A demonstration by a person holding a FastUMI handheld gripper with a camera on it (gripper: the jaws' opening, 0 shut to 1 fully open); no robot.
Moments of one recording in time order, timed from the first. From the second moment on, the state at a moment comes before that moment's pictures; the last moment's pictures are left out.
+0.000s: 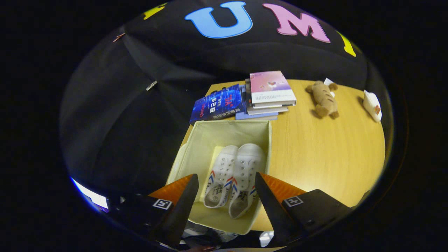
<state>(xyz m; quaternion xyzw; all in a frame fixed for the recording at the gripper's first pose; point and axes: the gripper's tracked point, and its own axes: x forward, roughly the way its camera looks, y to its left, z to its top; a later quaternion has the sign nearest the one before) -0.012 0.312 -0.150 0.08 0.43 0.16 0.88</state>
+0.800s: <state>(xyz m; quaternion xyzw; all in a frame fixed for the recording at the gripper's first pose) 0.004 0.004 0.031 0.03 0.10 0.11 0.99</state>
